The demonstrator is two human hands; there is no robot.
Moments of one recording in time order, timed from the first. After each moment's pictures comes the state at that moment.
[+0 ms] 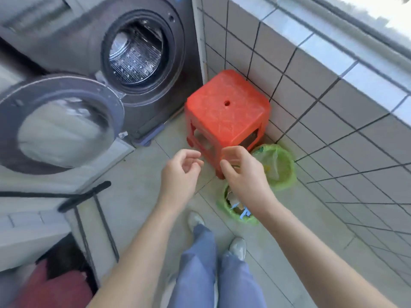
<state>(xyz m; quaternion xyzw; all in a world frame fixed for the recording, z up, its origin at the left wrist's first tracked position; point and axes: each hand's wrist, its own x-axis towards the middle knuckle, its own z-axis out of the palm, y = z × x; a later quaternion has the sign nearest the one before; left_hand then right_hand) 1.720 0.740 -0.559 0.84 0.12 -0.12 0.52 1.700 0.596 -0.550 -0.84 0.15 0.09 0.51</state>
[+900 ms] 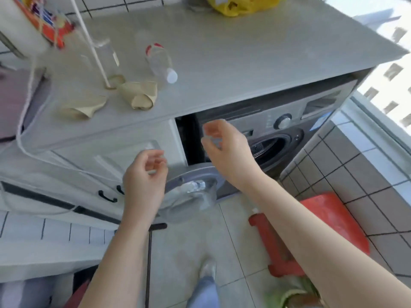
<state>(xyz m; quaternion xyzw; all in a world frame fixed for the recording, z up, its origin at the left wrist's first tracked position) 1.893 1.136 -0.337 0.82 0.26 0.20 0.47 1.984 0.988 -0.311 -0.86 -0.19 0.06 0.47</state>
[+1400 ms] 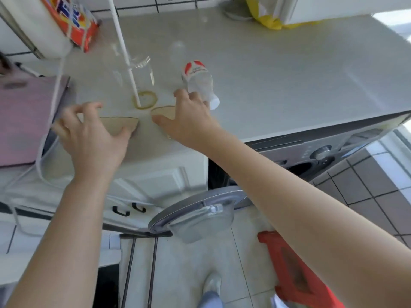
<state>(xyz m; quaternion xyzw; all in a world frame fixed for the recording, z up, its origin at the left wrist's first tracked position) 1.986 1.322 -0.298 0.89 0.36 0.24 0.14 2.088 1.179 -0.272 -0.91 -0.26 0.12 0.29</state>
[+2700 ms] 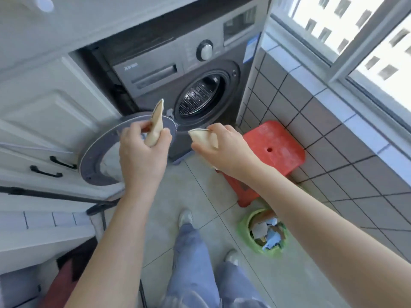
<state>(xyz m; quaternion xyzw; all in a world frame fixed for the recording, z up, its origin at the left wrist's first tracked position) 1.836 0.957 -0.376 0.86 0.23 0.14 0.42 1.863 0.796 -0.386 -0.92 -0.03 0.16 0.36</state>
